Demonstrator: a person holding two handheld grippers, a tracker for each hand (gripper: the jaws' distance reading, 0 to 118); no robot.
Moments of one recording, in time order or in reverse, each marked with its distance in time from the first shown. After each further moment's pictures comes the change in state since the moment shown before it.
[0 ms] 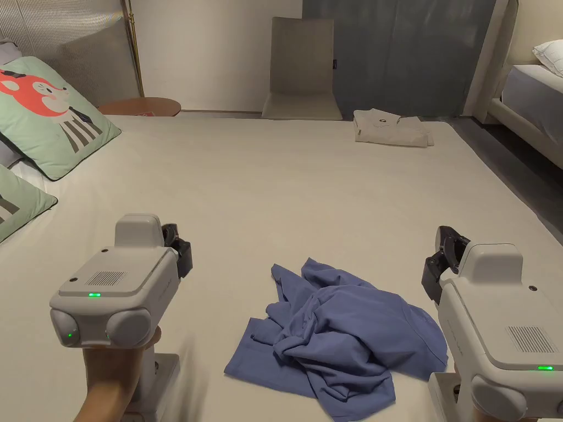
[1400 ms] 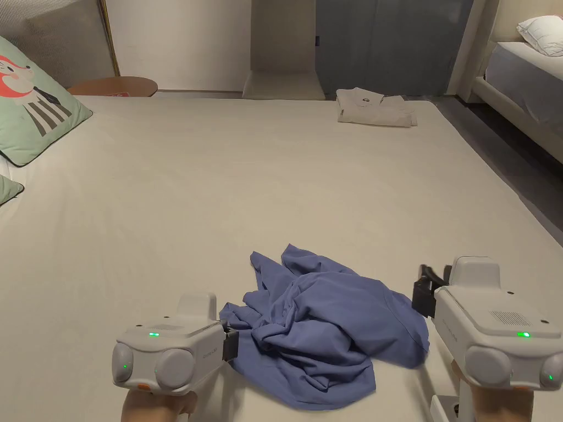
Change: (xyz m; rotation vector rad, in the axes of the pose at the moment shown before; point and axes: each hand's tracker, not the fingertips) left arm 0.060 -0.100 -0.033 -0.476 -0.187 -0.018; right arm 0.044 -0.058 -0.049 -0.439 -0.043 -0.053
